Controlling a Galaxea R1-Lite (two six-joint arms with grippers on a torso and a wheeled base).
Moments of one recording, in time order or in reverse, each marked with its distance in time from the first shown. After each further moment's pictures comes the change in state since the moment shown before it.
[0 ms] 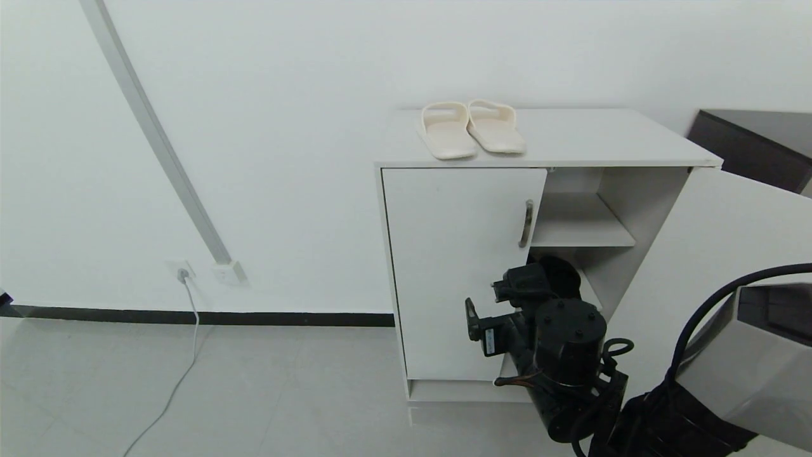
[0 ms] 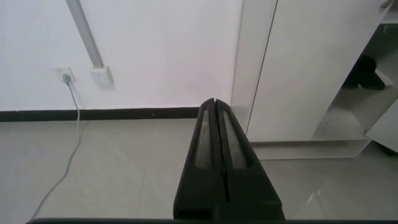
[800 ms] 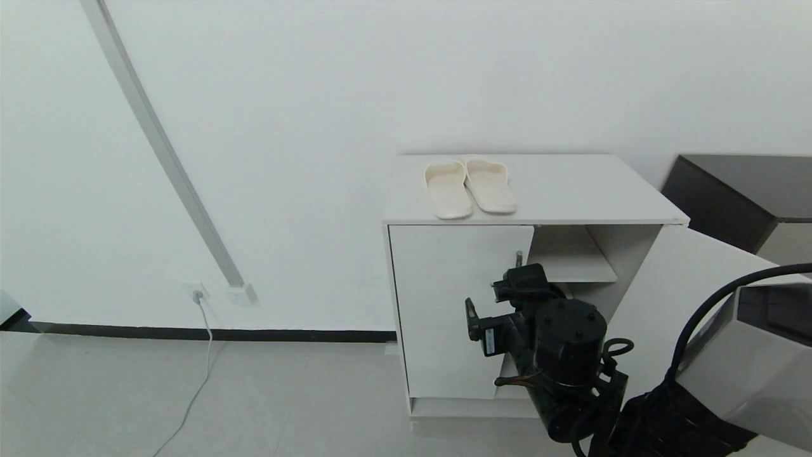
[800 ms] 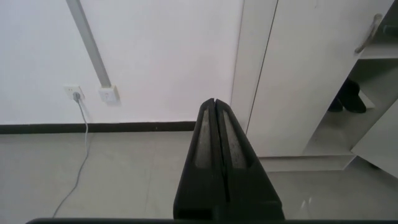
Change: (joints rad) left arm 0.000 0.000 0.000 0.000 0.000 0.000; right arm 0.000 0.000 0.000 -0.001 -0.001 -0.001
